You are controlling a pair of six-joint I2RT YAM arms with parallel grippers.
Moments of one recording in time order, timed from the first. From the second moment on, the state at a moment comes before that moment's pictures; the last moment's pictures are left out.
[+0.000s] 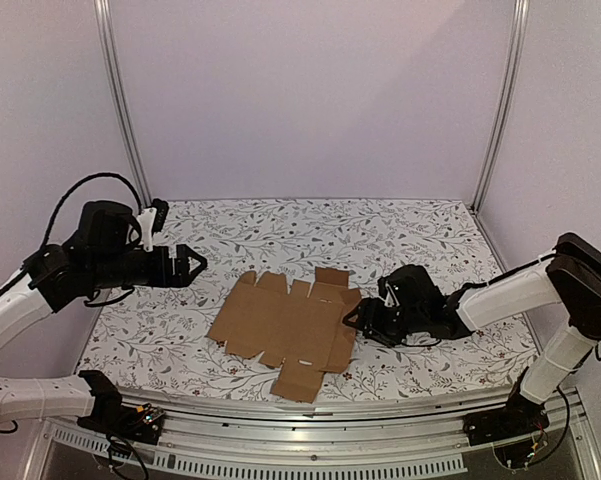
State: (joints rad) left arm -0.61 0.88 0.86 -0.59 -0.04 -0.43; right arm 0.83 1.63 0.65 0.24 -0.15 1.10
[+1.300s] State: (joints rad) left arm -0.61 0.91 0.91 -0.61 -0.04 -0.40; right arm 0.84 1.60 0.83 0.14 -0.18 1.01
